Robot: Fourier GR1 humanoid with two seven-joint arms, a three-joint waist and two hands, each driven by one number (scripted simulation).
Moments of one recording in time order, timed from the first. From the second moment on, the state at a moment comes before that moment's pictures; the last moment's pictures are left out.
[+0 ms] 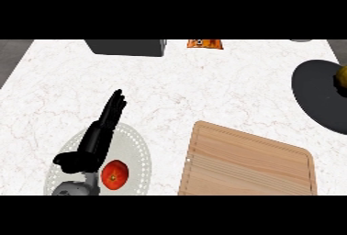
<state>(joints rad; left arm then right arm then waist) -0.06 0.05 -0.16 -1.56 0.01 0.01 -0.10 -0.66 -0.59 -0.54 -0.57 0.50 -0.32 -0.62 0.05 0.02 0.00</state>
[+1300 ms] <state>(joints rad) -0.07 0.04 -0.17 -1.57 0.00 0.01 -0.10 -0.82 -0.73 -0.63 -0.16 0.42 0.14 -0.67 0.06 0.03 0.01</state>
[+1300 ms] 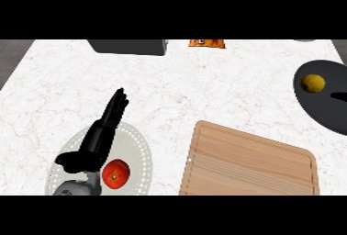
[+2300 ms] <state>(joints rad) -0.05 0.04 -0.15 -1.57 0.01 0.02 -0.10 -0.57 -0.87 -0.64 -0.21 0.35 0.51 -0.78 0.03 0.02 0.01</state>
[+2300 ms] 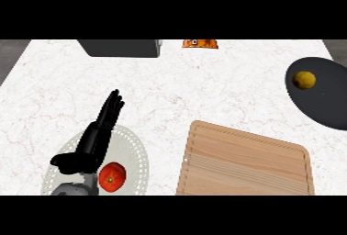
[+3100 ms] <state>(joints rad) -0.06 0.04 -0.15 -1.57 0.00 0.02 -0.09 -0.48 -0.89 -0.58 -0.26 0.34 0.47 -0.83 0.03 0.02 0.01</state>
